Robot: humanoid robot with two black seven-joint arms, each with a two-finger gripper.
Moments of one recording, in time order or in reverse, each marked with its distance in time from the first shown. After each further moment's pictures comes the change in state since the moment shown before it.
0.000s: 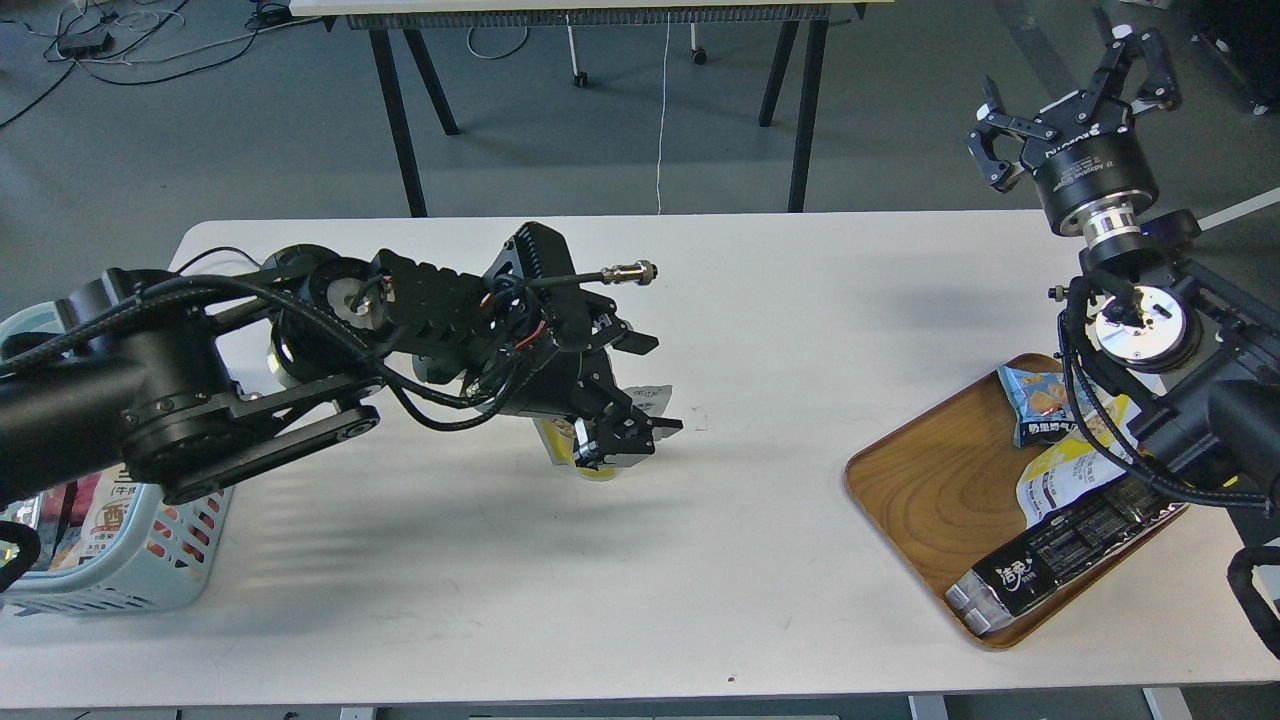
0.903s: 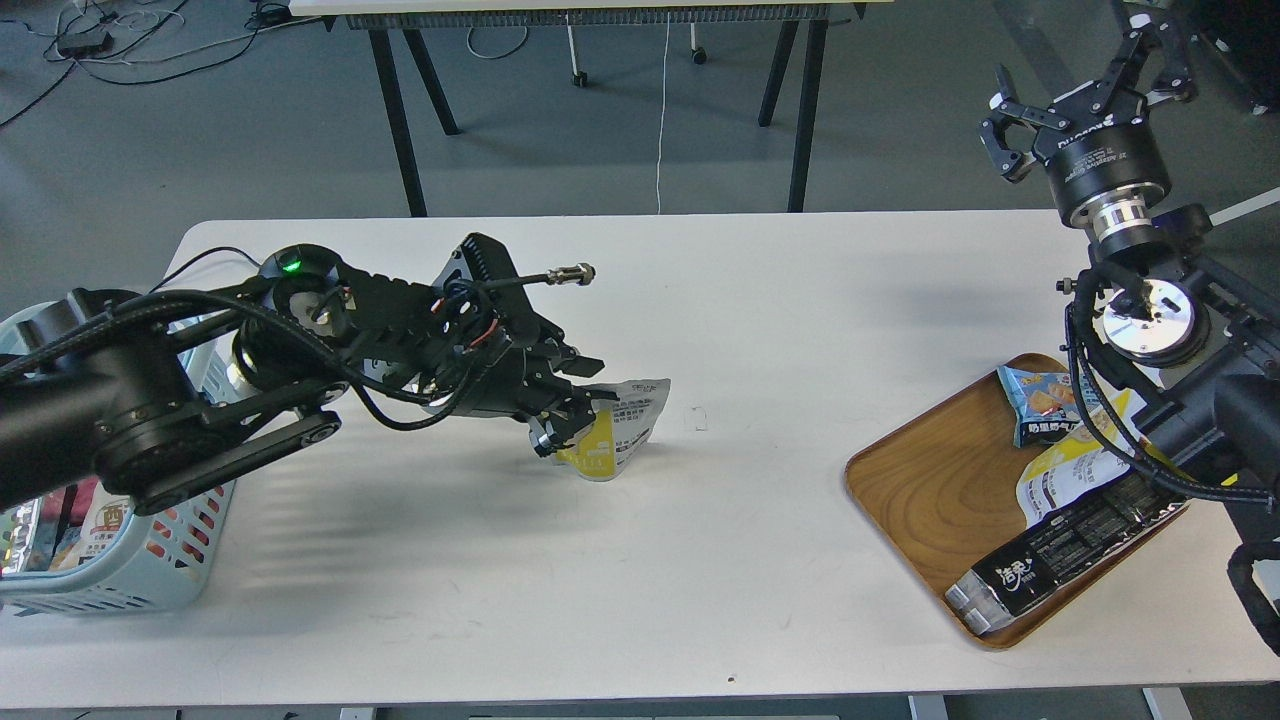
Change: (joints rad) left arm 0.072 0.083 0.001 0.057 0.000 0.000 0.015; right arm 0.004 0.001 0.027 -0.009 -0.002 0.000 0.001
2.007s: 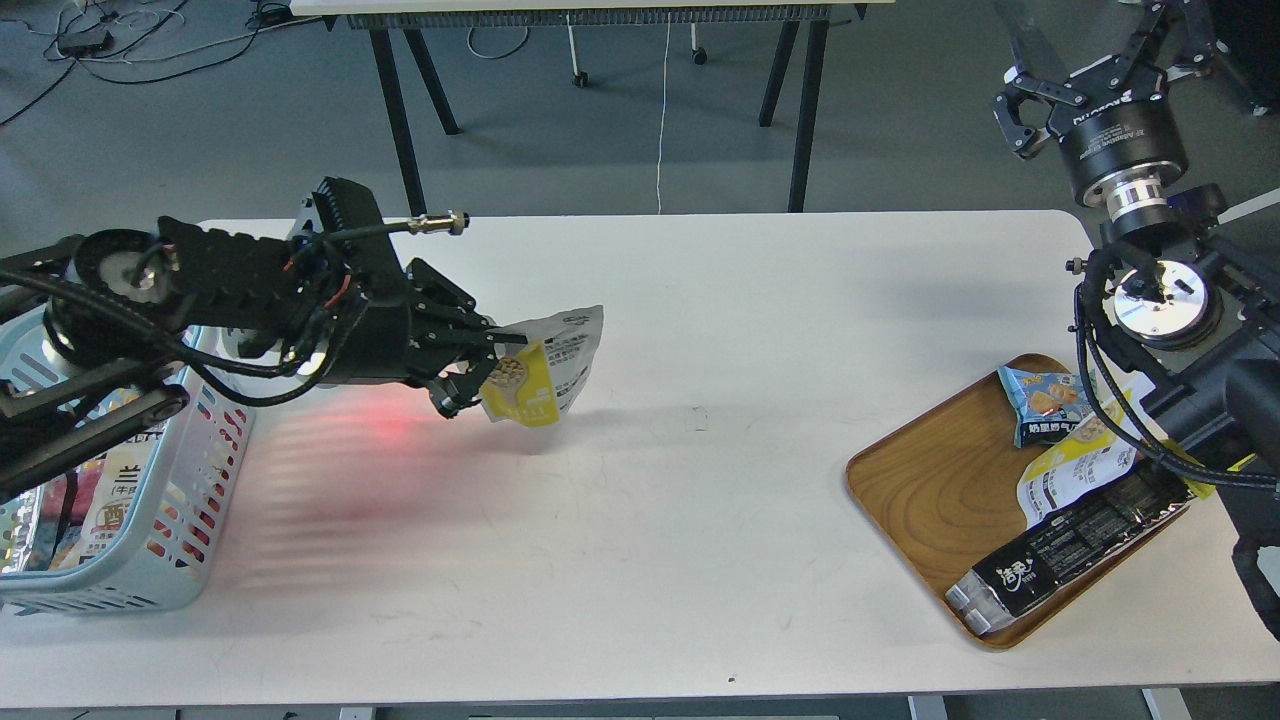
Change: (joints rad) left arm 0.017 0.342 -0.131 -0.177 0.000 0.000 -0.097; right arm 0.023 -0.012 0.023 0.001 -0.003 0.000 -0.003
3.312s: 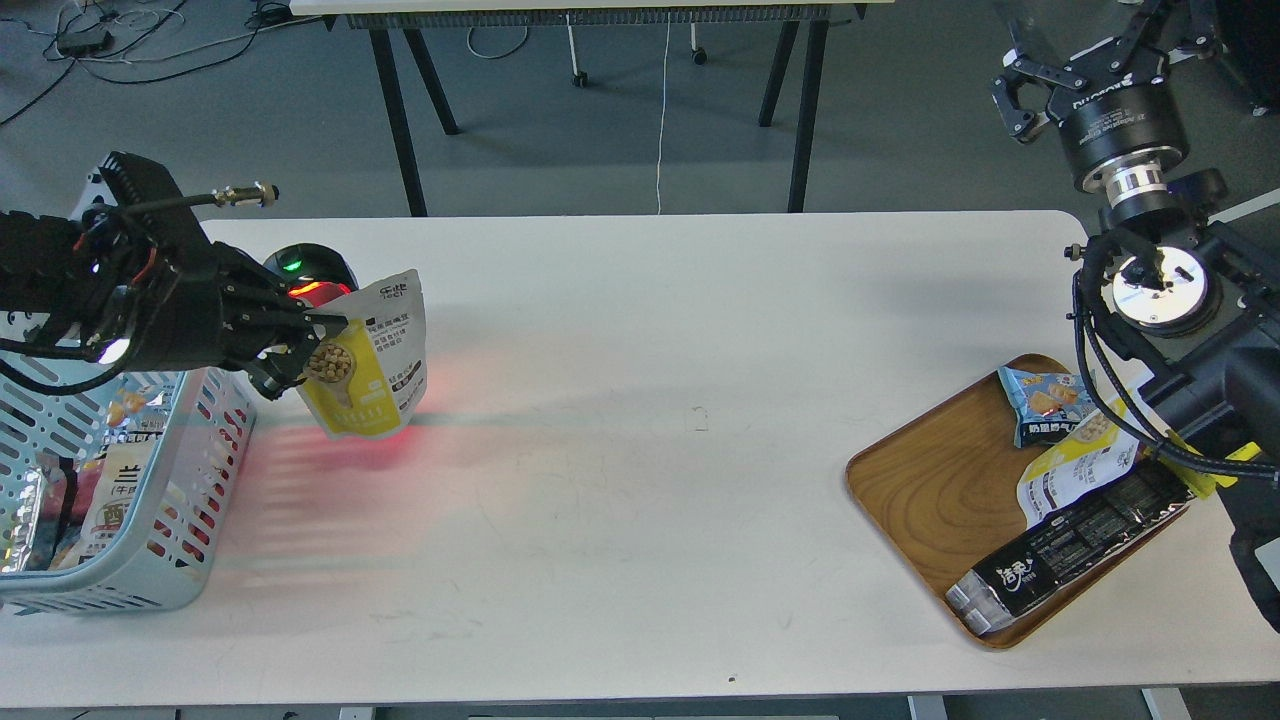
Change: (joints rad) left arm 0.018 0.207 -0.003 0.018 0.000 0.000 -0.043; right arm 0.022 0.005 0.001 0.002 -0.002 0.000 0.001
